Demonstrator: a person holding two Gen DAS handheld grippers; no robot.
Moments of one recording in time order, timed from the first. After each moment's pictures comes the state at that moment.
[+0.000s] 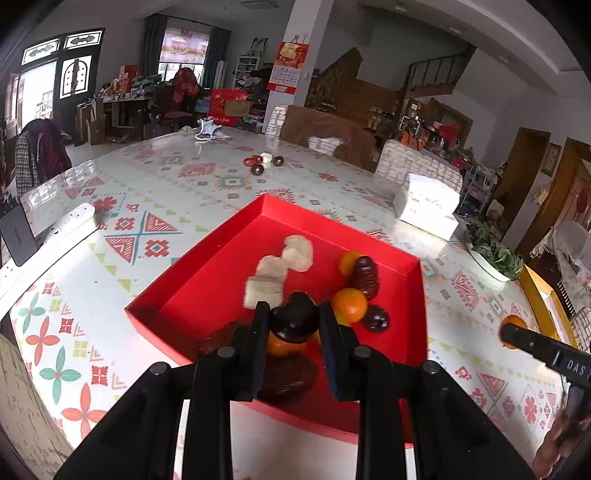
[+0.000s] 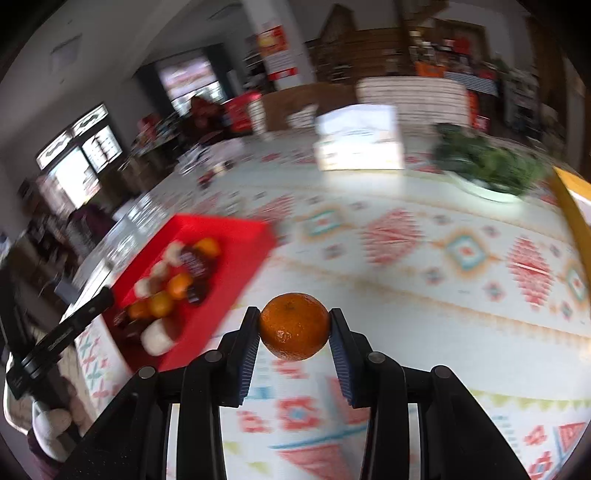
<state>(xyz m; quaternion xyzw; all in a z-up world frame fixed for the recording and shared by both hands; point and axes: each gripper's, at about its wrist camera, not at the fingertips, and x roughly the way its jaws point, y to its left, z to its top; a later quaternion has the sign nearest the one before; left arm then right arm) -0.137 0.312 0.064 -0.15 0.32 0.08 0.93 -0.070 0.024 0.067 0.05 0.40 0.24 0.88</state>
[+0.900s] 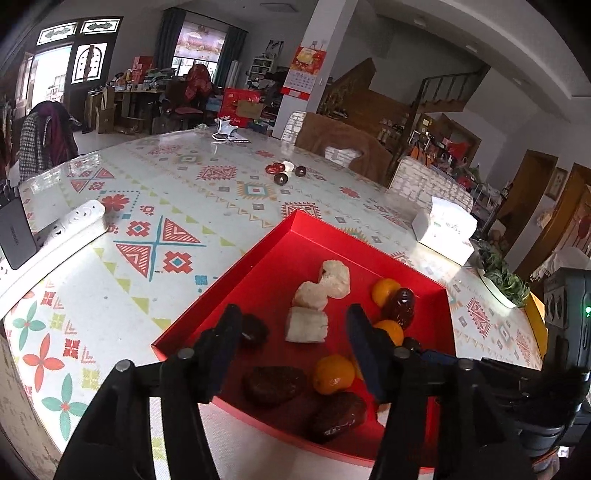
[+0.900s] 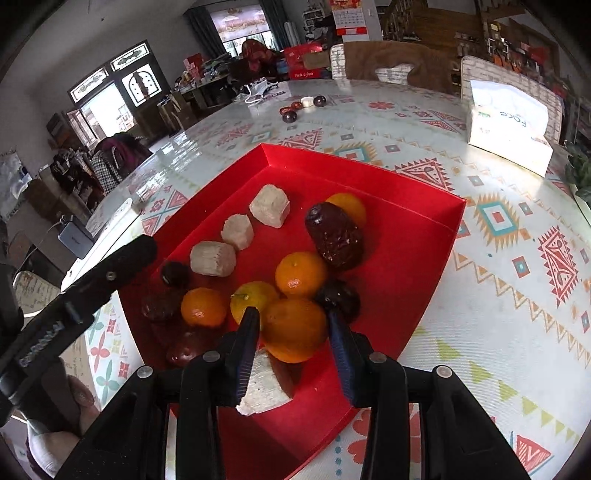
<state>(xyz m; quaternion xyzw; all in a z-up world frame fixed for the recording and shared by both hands) -0.125 0.356 0.059 -0.19 0.30 0.09 0.93 -0.051 0.180 0.029 -0.02 0.45 0.32 0.83</state>
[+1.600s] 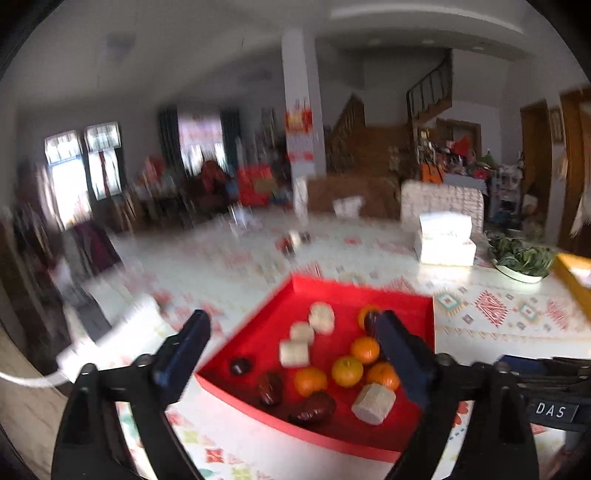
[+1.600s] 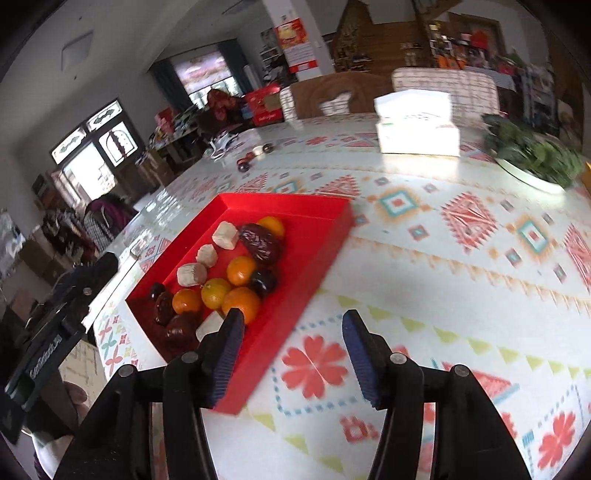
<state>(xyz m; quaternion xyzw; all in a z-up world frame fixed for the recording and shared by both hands) -0.183 0.239 0.118 0.03 0.17 0.19 0.97 -0.093 0.078 0.055 0.07 0.40 0.26 0.87</state>
